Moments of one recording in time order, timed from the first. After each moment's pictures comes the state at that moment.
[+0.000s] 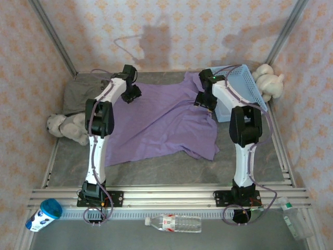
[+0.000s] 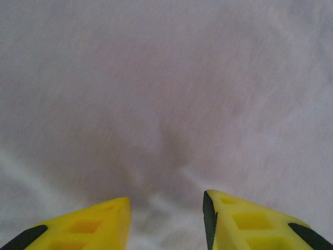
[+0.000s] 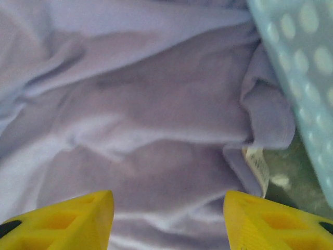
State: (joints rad) left arm -0.11 2.46 2.16 -0.92 0.01 -0.74; right arm 0.25 2.15 1.83 -1.02 -0.01 0.61
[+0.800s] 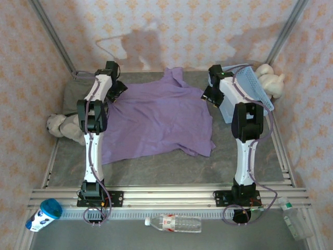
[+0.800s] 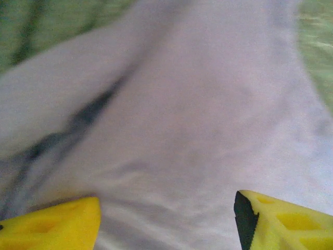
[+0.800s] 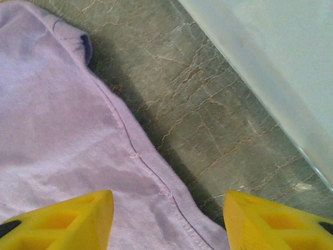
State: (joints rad) left arm 0.05 2.55 2.36 -1.03 0.02 -0.82; right arm 0.17 2.22 1.92 -1.01 -0.03 0.68
